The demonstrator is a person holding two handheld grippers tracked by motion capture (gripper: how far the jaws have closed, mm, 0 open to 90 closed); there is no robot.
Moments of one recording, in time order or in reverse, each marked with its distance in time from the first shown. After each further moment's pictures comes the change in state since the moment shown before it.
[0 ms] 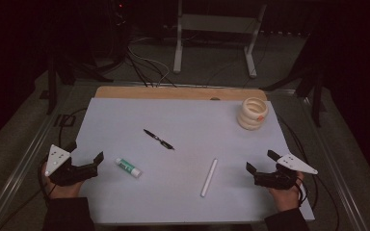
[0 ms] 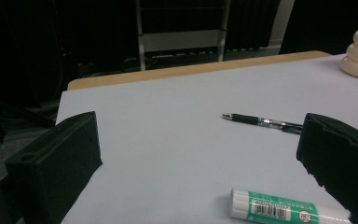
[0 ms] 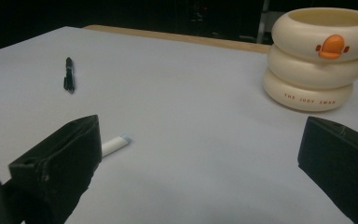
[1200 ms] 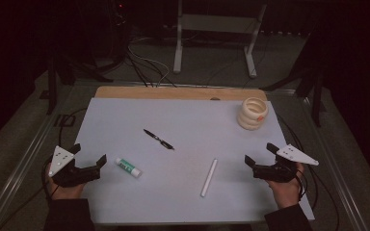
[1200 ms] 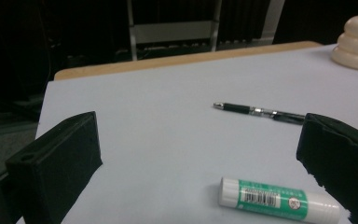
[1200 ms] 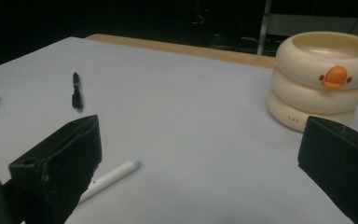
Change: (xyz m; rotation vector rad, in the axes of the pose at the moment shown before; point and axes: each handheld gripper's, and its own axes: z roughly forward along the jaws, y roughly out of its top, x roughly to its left) left arm -0.004 -0.005 0.003 0.047 -0.029 0.004; right arm 0.007 0.032 0.001 0.001 0.004 0.005
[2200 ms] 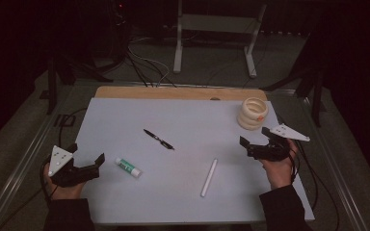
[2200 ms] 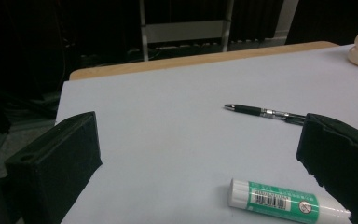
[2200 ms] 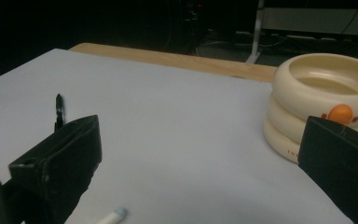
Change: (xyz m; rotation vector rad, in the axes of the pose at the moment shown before) left arm -0.001 0.003 -0.003 -0.007 0.045 0.004; right arm -0.011 0.040 0.039 0.029 -0.024 0.041
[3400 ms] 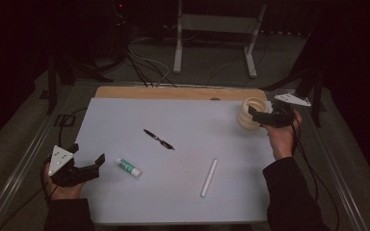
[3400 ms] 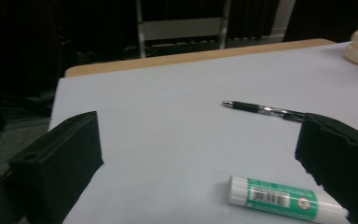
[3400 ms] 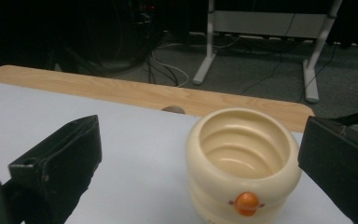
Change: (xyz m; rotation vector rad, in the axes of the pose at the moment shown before) left arm 0.001 -0.002 0.001 0.013 -0.010 0.003; right arm -0.062 0.059 0.051 0.019 -0.177 0.033
